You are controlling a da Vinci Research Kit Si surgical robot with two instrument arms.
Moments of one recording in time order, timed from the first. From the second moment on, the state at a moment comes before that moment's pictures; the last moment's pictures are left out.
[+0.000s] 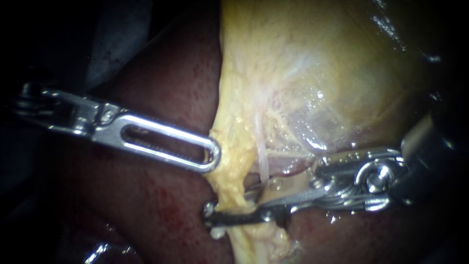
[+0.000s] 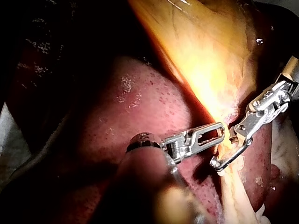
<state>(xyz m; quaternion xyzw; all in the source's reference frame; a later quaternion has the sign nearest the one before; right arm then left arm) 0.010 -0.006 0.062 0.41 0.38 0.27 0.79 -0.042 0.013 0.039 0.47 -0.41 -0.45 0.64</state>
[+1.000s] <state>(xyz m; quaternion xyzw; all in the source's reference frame) 0.011 -0.006 0.062 0.38 0.41 0.23 0.80 -0.042 0.013 0.039 0.47 -0.41 -0.45 0.64</state>
